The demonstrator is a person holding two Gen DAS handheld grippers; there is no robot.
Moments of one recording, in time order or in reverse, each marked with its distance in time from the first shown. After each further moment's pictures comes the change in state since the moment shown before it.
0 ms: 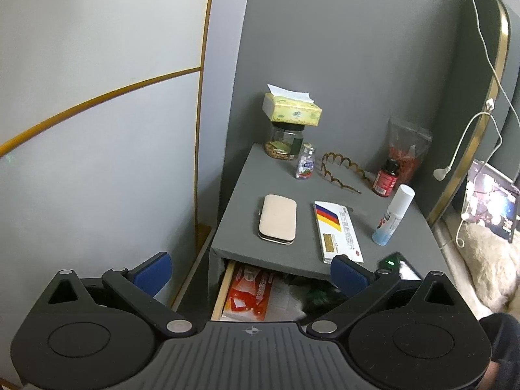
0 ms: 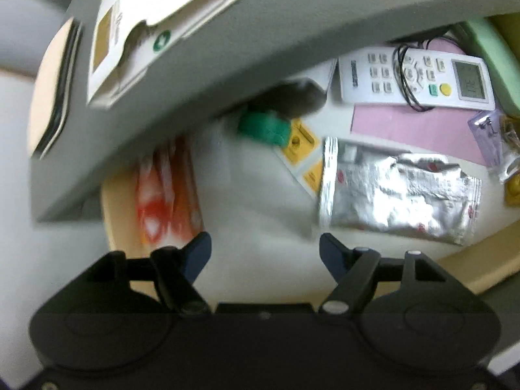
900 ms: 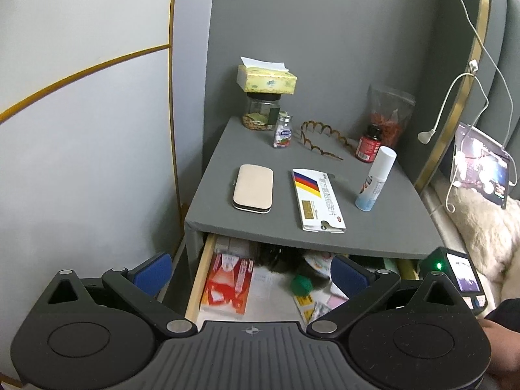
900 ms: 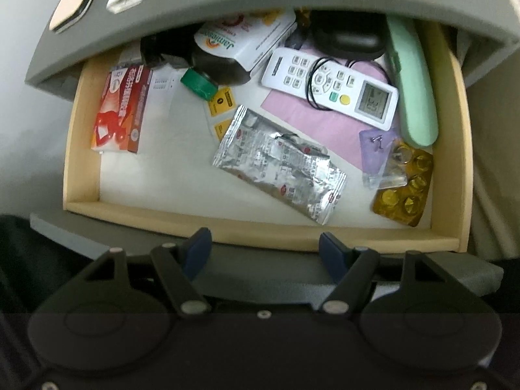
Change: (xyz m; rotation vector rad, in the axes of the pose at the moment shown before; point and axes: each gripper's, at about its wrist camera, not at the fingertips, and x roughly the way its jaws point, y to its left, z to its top) left arm 0.009 -0.028 -0.017 0.076 0.081 -0.029; right arm -0.043 -0.023 -0.031 -0.265 0.127 -0.193
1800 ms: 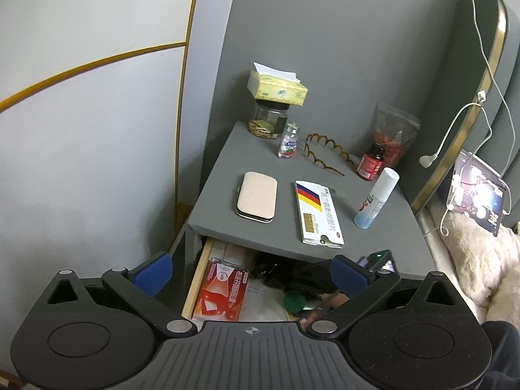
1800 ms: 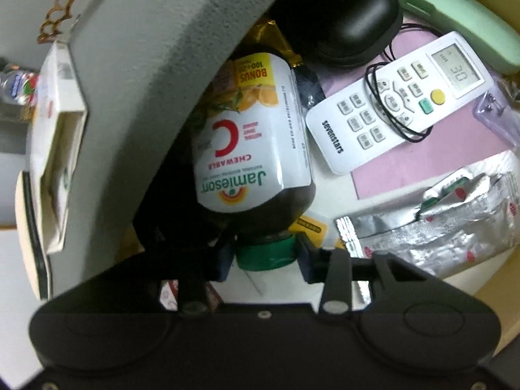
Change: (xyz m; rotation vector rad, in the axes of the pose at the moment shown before) left arm -0.002 0.017 0.009 -0.090 -0.009 -0.029; right arm 0.061 -0.001 0.088 0.809 -0.293 0.323
